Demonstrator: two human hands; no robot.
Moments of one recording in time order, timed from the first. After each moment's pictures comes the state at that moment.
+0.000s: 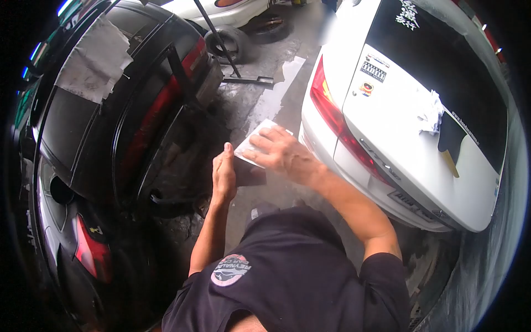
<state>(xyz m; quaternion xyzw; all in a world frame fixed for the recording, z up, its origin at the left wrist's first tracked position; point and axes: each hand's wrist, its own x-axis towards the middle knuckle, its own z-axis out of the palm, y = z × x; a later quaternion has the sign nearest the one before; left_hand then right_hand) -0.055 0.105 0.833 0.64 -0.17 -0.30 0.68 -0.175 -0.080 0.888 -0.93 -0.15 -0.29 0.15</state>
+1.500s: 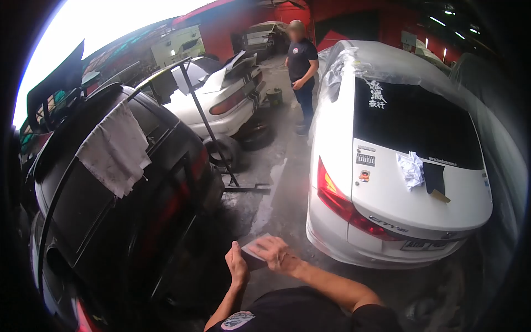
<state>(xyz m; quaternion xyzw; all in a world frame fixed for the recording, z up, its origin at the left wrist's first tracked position) 0.062 0.168 0.812 0.71 -0.22 -0.17 0.64 -0.064 0.028 0.848 -0.93 -0.02 -0.30 0.20</state>
